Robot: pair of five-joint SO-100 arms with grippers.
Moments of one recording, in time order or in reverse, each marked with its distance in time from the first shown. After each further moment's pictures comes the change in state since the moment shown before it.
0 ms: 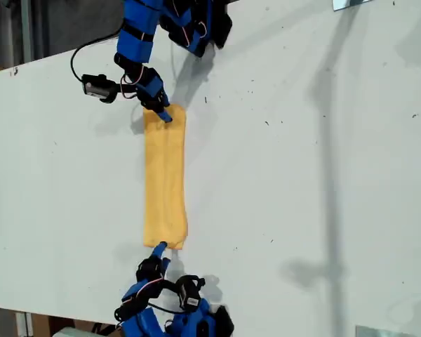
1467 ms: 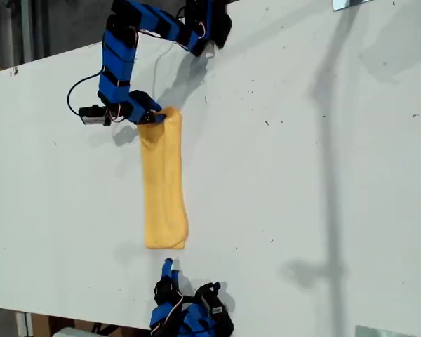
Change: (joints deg) arm 0 -6.6 63.1 41.0 7.0 -6.1; arm 1 10.9 -46.6 -34.1 10.5 -9.7
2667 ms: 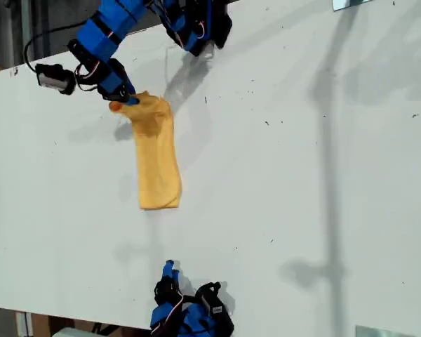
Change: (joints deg) arm 0 0.0 0.7 0.5 0.2 0.0; arm 1 -1.3 31.4 -6.8 17.3 1.0
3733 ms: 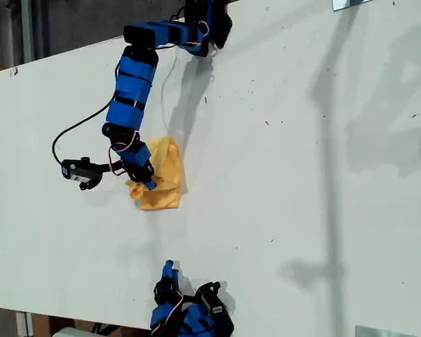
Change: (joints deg) arm 0 0.0 1.1 0.2 0.2 -0.2; arm 1 -24.1 -44.5 -40.8 -28.0 -3.1
